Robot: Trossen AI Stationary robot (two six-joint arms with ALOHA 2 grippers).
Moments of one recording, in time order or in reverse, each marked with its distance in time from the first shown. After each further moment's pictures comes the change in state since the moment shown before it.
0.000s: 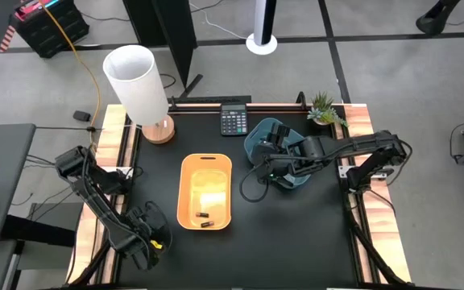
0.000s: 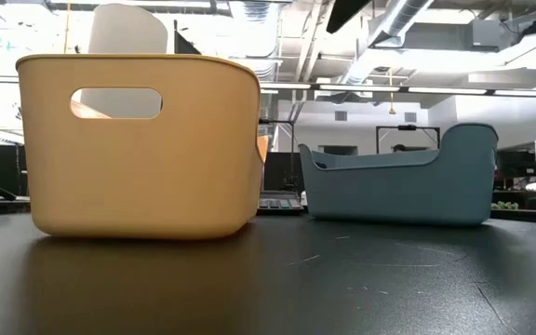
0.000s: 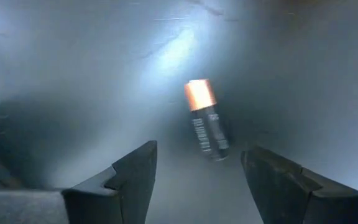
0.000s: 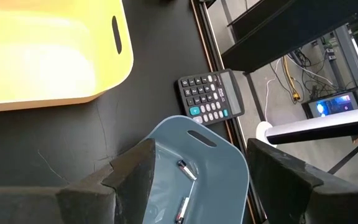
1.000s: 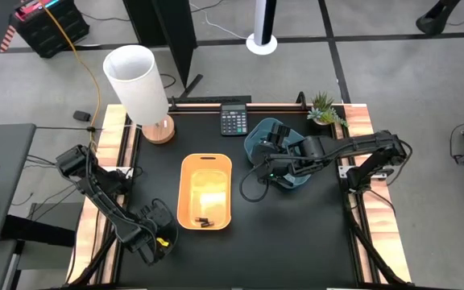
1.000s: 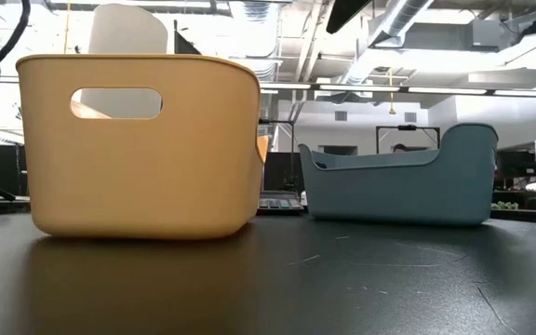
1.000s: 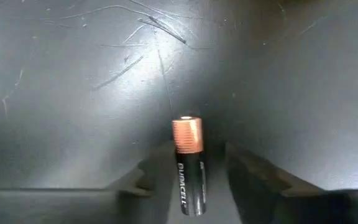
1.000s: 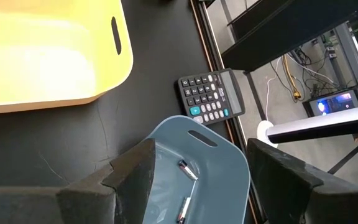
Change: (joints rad) left arm 0.067 0.009 -0.114 0.198 -0.026 0.066; right arm 0.000 0.000 0.000 0.000 0.000 0.010
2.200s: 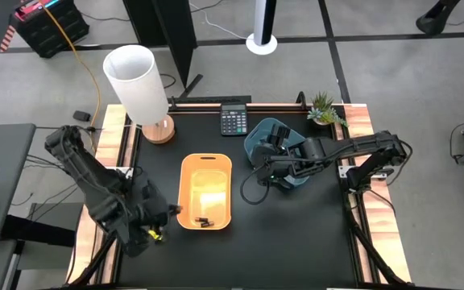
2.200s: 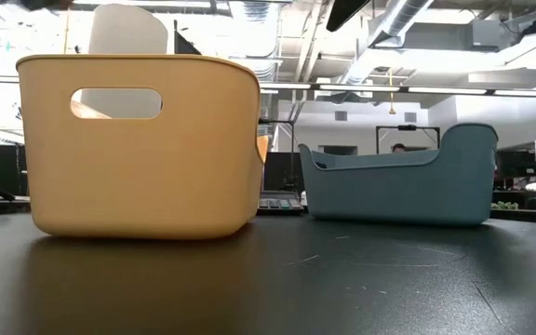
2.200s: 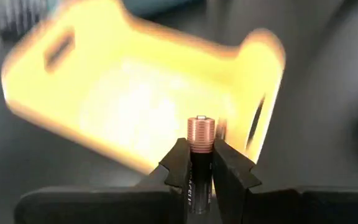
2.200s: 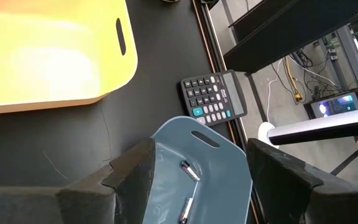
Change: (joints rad) left arm 0.033 -0.325 0.289 -0.170 -0.507 0.497; right arm 0.013 0.000 0.000 0.000 0.000 0.006
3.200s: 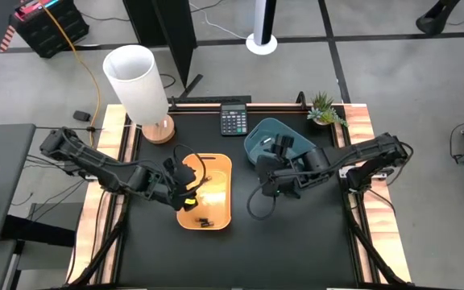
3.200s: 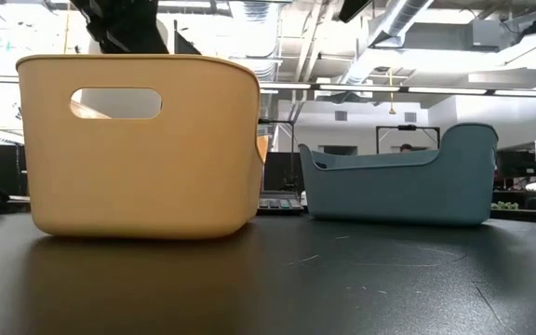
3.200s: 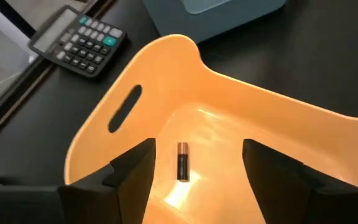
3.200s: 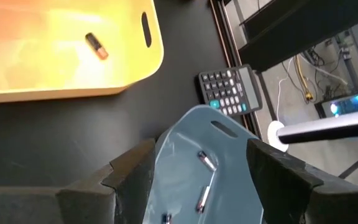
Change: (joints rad) left arm 0.478 -0.021 -0.134 0.326 0.091 0.512; right arm 0.087 0.000 0.000 -0.068 -0.001 0.100
